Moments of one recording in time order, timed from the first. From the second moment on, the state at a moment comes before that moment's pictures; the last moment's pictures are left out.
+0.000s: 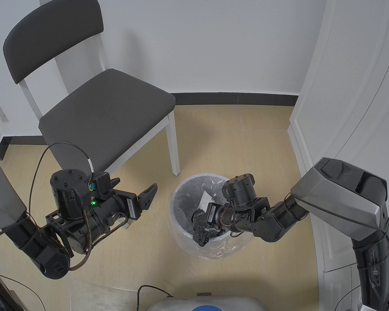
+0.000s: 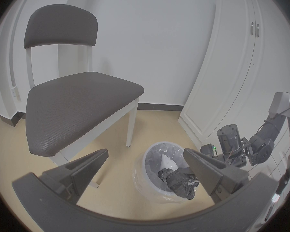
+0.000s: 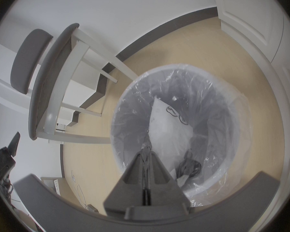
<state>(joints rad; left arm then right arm) -0.48 1.87 -0.41 -1.28 0.12 -0.14 0.62 2.43 -1.24 -0.57 0.00 0.71</state>
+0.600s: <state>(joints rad) -0.49 1.89 -0.41 -1.28 0.12 -0.14 0.59 2.48 -1.39 -0.59 -0.01 0.72</state>
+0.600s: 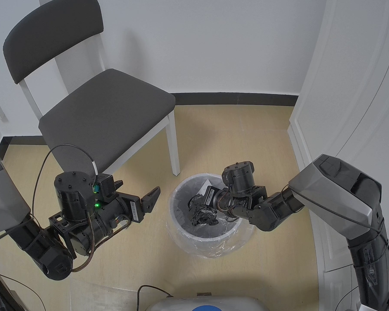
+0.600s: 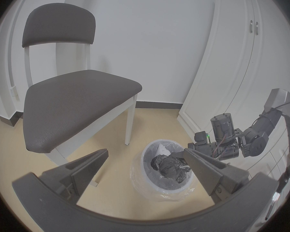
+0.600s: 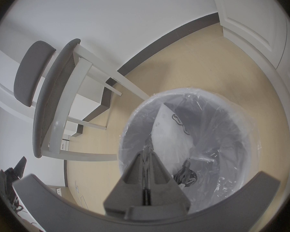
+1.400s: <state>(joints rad) -0.50 1.90 -0.41 -1.28 0.12 -0.14 0.59 2.54 -1.39 -0.58 -0.01 0.69</state>
